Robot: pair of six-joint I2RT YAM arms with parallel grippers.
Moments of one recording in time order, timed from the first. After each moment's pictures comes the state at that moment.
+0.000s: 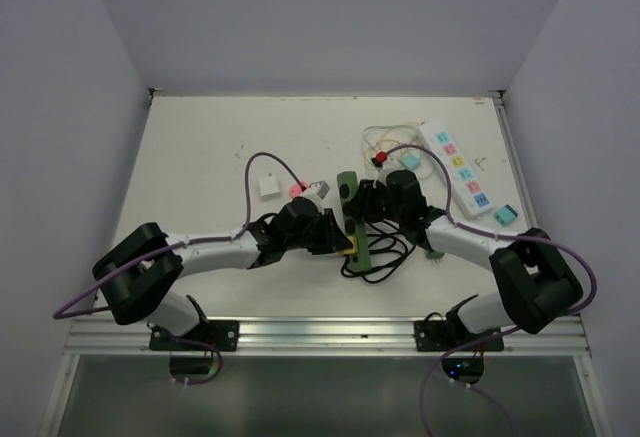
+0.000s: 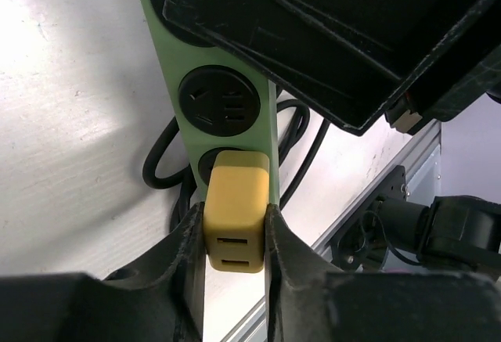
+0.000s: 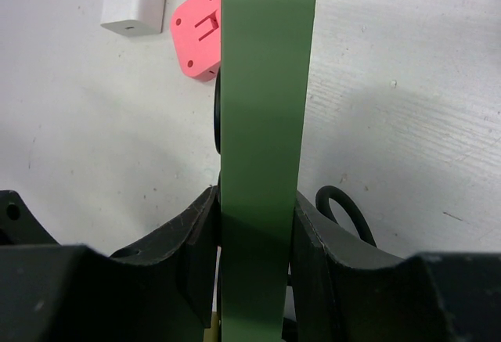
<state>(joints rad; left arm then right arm) -0.92 1.50 0.70 0.20 0.10 -0.93 0.54 1.43 0.63 0.25 -0.17 0.50</state>
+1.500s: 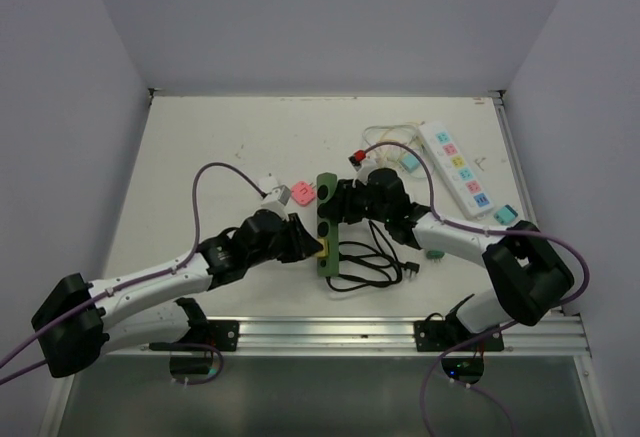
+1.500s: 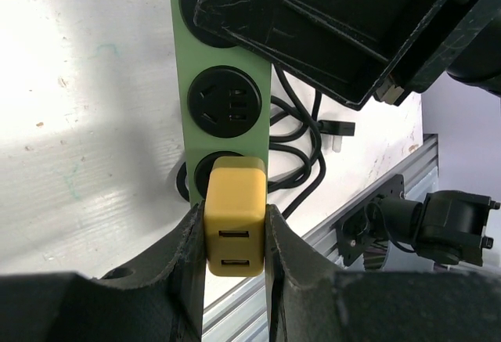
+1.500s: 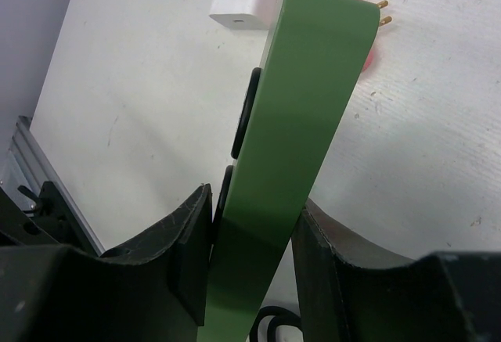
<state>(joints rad) -0.91 1.05 0.54 -0.07 -0.05 -0.98 0.65 1.48 0.71 0.28 -0.23 0.55</state>
